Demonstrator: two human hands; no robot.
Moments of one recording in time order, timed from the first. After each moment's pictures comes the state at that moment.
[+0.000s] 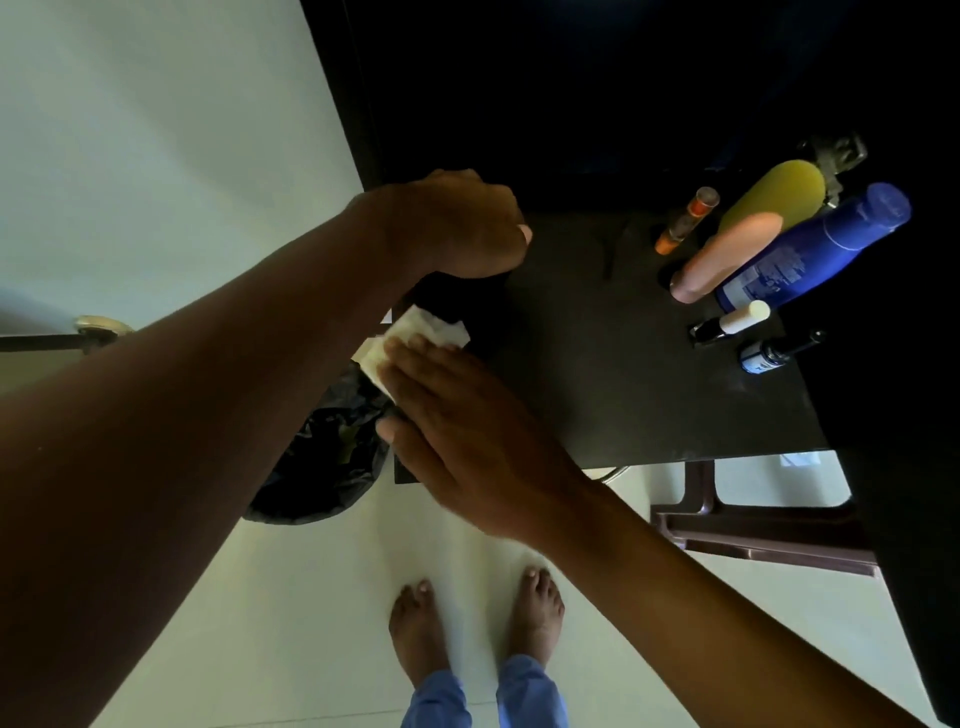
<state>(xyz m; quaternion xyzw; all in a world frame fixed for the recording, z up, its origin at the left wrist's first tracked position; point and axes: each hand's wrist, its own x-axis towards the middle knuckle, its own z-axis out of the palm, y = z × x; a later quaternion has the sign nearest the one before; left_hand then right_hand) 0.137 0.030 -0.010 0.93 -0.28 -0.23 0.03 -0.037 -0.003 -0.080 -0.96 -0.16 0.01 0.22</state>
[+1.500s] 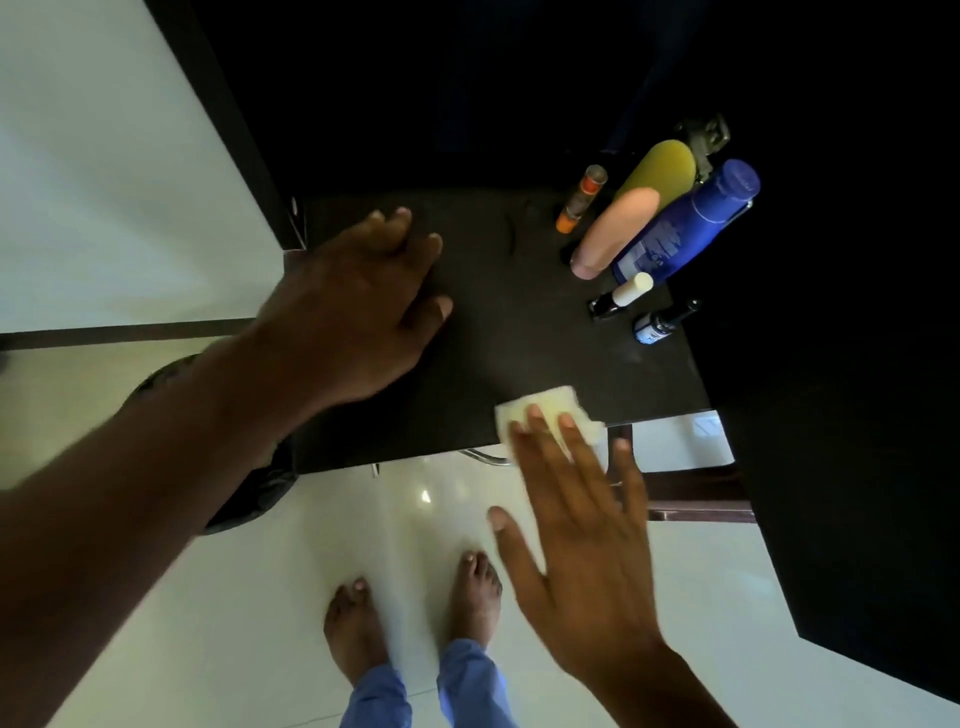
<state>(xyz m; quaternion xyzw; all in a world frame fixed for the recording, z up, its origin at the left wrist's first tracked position) 0.055 0.055 -0.030 0.92 -0.34 -0.16 0.10 -0.184 -0.077 -0.071 -0.98 0.13 0.08 0.09</state>
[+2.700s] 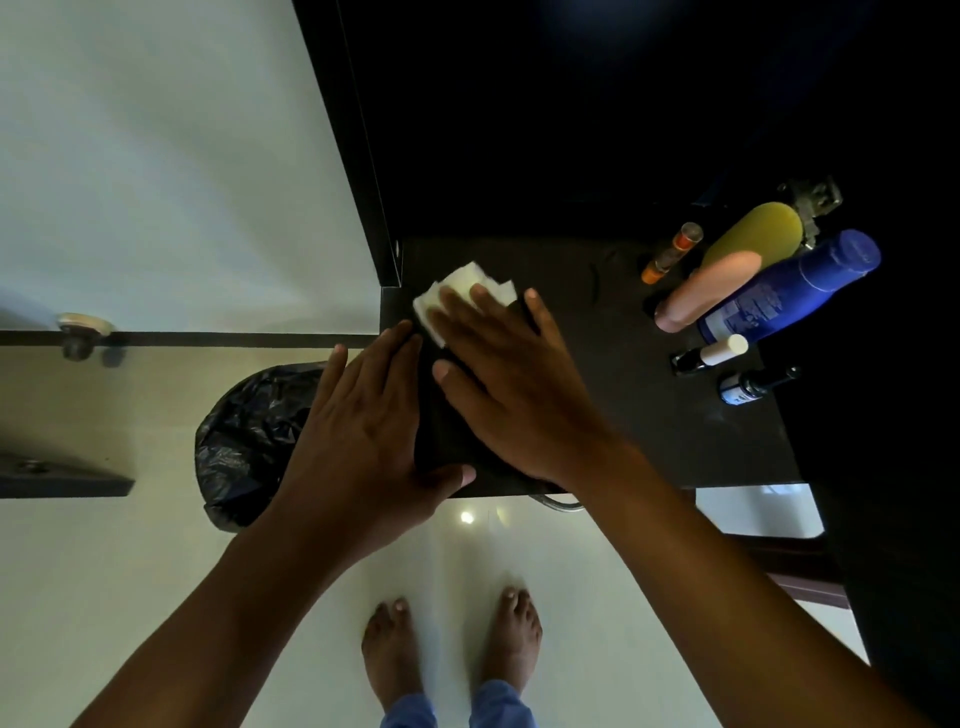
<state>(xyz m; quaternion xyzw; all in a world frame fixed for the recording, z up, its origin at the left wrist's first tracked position) -0.003 0.124 -0.050 0.94 -0.25 -0.13 0.16 -0.001 -0.058 -0.072 -0.98 -0.10 0.04 0.17</state>
